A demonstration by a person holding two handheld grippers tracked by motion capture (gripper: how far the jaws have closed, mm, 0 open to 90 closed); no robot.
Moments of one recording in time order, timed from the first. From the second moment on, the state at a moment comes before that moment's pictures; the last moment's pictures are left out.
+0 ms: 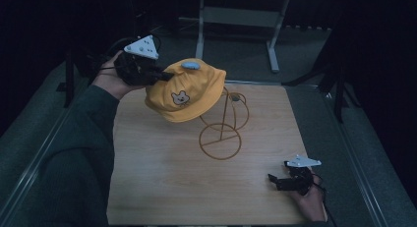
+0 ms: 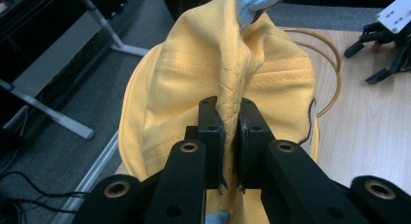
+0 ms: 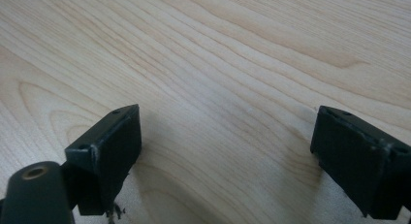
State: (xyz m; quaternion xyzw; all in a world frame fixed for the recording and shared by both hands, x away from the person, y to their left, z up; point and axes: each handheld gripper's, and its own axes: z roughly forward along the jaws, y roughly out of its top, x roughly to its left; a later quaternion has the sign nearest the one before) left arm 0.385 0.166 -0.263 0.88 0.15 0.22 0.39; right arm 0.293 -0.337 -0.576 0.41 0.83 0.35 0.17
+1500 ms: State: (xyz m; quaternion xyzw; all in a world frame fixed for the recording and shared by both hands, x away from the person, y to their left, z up) left arm 0.398 0.093 -0.252 0.90 0.10 0.20 0.38; right arm 0.293 -0.337 -0.576 0.41 0.83 0.35 0.17
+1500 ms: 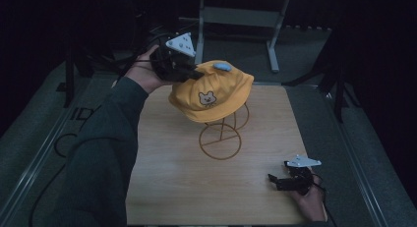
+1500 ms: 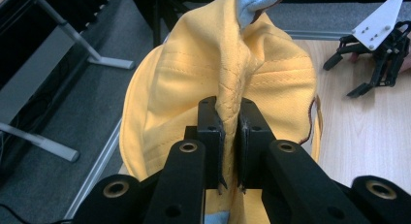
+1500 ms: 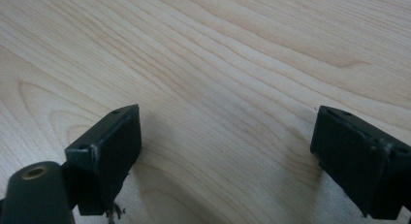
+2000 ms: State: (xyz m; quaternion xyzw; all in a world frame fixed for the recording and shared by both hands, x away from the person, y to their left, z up) left arm 0.403 0.069 -0.256 0.90 0.09 0.19 0.38; right arm 0.293 -0.337 -0.576 0.41 0.83 0.35 0.17
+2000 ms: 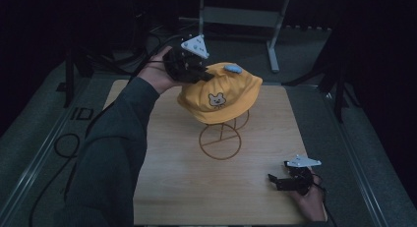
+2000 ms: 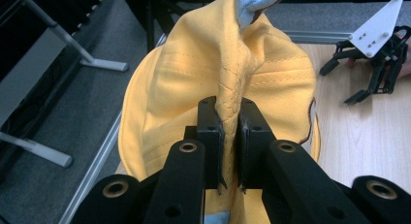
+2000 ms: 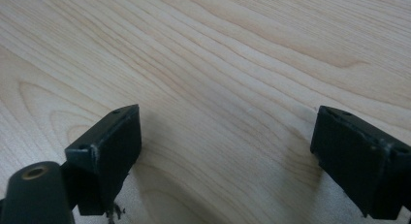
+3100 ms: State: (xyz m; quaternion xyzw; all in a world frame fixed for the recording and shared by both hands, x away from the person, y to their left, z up) left arm 0.422 0.025 -0.281 0.90 0.12 0.18 0.38; right arm 0.293 -0.337 -0.576 0.41 0.82 0.35 0.17
